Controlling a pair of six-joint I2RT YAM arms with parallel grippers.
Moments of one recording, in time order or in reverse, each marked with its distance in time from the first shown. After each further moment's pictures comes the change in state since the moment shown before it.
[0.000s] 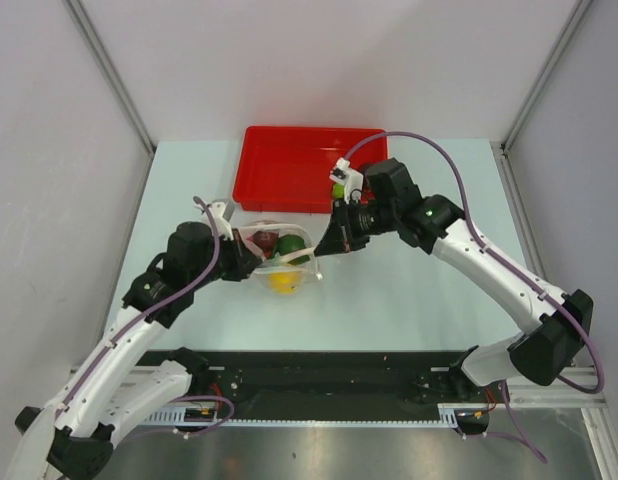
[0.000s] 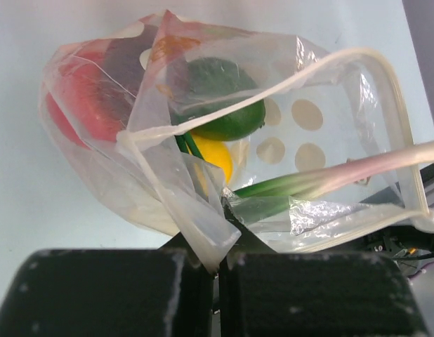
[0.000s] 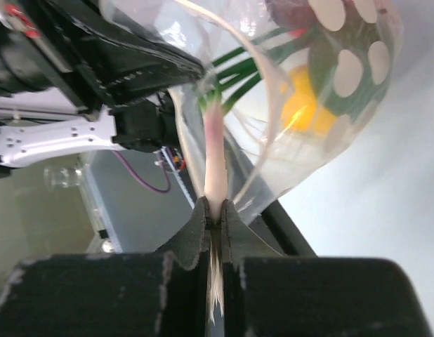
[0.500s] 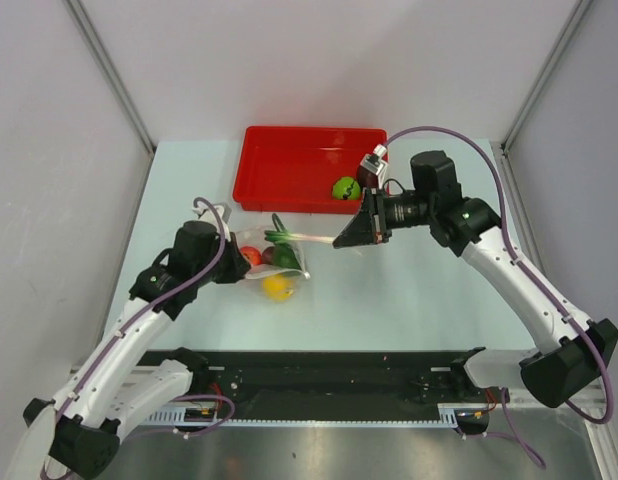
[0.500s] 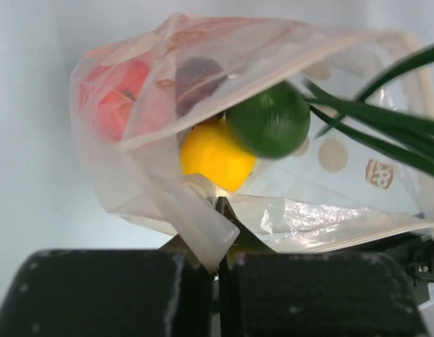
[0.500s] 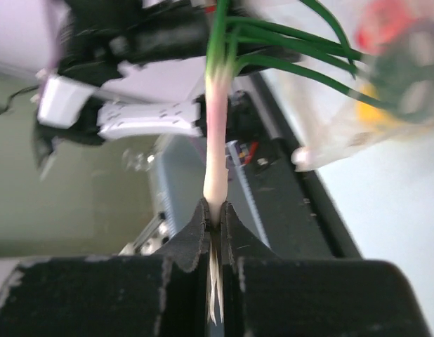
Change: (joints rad) left arm 0.054 0.037 -0.023 -0.081 -0.087 0.009; right arm -0.180 -0.129 -0.082 0.098 -0.326 0.081
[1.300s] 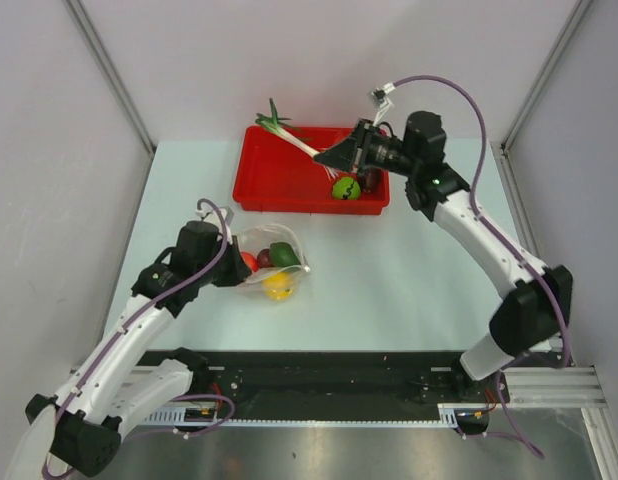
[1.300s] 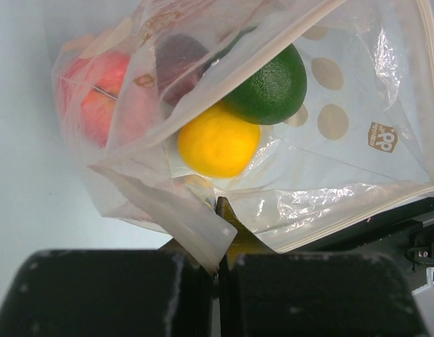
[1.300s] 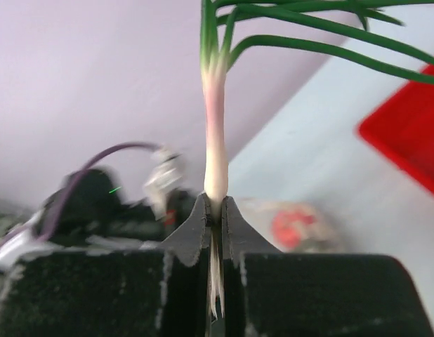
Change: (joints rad) left arm 0.011 0.042 0.000 -0.040 0.035 -0.002; right arm -0.064 0.216 0.126 0.665 0.151 0.246
